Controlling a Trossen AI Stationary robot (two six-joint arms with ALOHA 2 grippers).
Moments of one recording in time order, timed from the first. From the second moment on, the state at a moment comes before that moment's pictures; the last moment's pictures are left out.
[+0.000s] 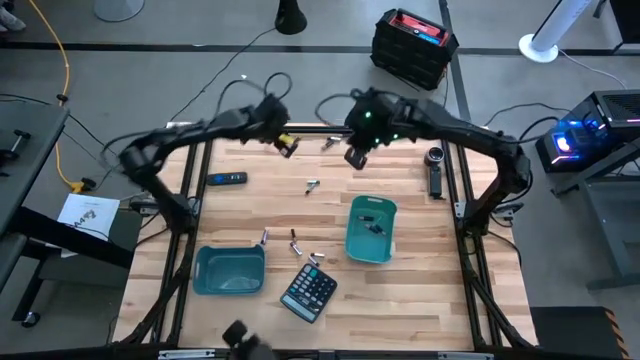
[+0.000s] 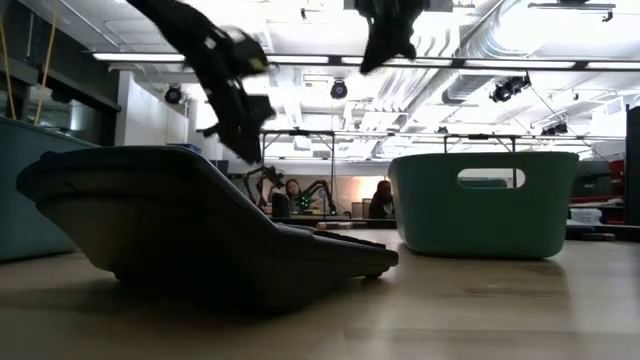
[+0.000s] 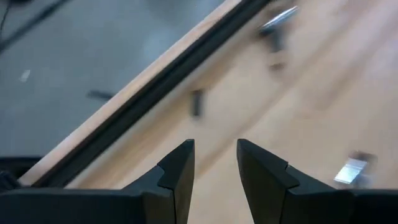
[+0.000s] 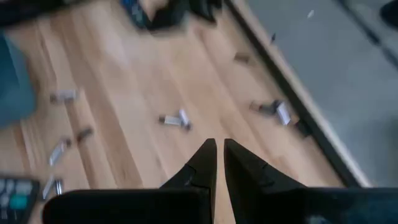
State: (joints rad) left arm 0.66 1.65 1.20 -0.54 -0.16 -0.08; right arm -0.33 1.66 1.81 -1.02 0.07 0.09
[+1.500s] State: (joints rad) left arm 0.56 1.92 1.56 -0.76 0.18 0.10; right arm -0.27 1.59 1.98 -1.16 0.17 0.16
